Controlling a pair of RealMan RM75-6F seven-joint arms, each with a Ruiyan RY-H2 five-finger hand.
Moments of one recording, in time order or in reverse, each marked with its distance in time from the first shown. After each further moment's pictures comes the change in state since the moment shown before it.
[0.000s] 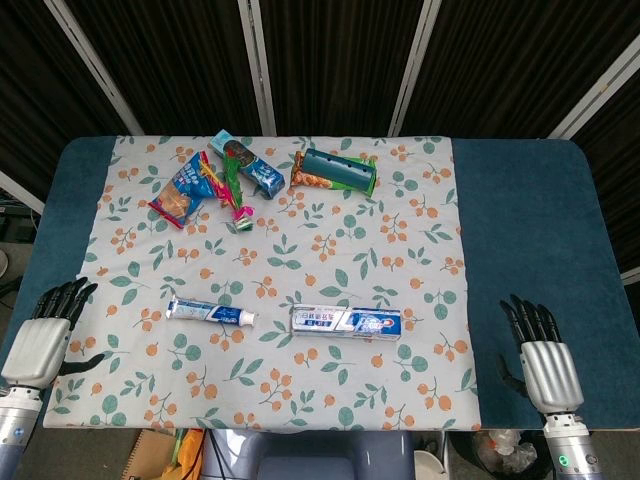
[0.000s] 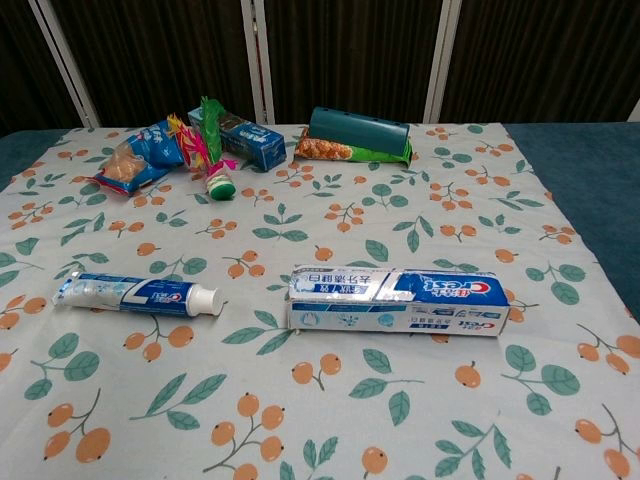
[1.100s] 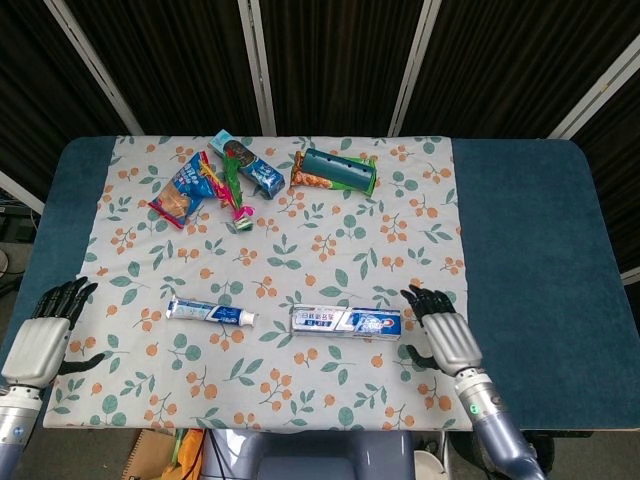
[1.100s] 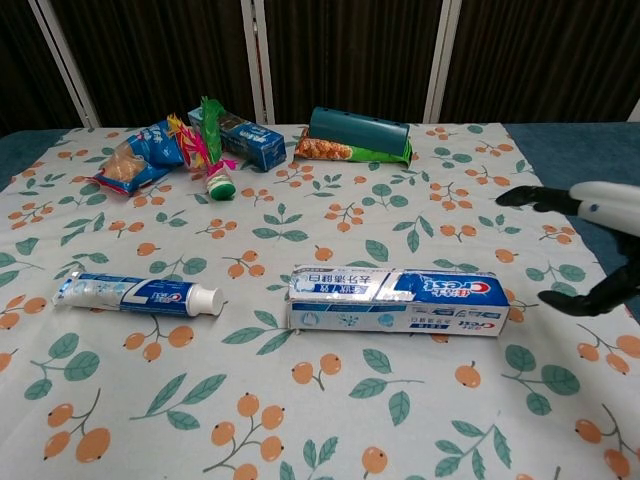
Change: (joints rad) left arm -0.004 0.004 -0.003 -0.001 -0.007 -0.011 -0.023; right arm 0.325 -0.132 0.130 -0.265 0.490 -0.372 -0.385
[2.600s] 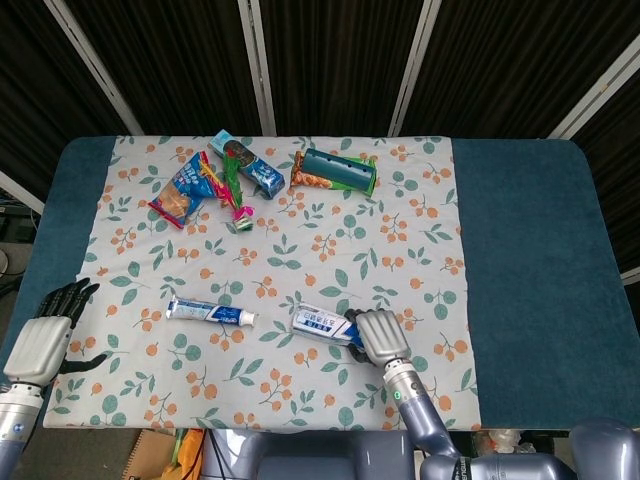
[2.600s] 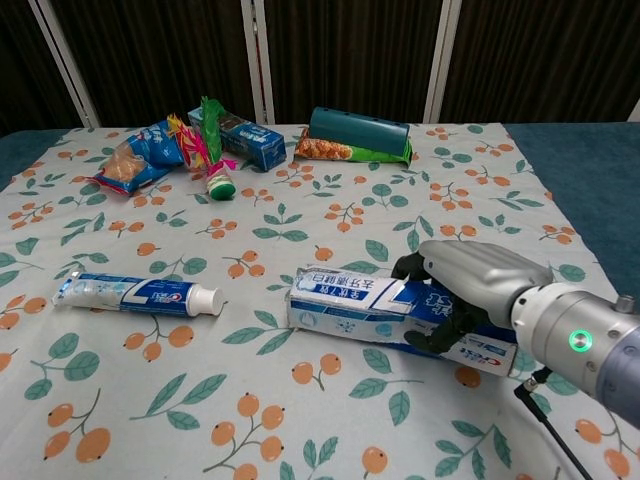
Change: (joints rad) left arm -0.013 0.012 0.001 -0.011 -0.026 -0.040 -0.028; right arm 0.199 -0.394 -0.030 0.299 0.121 0.090 -0.104
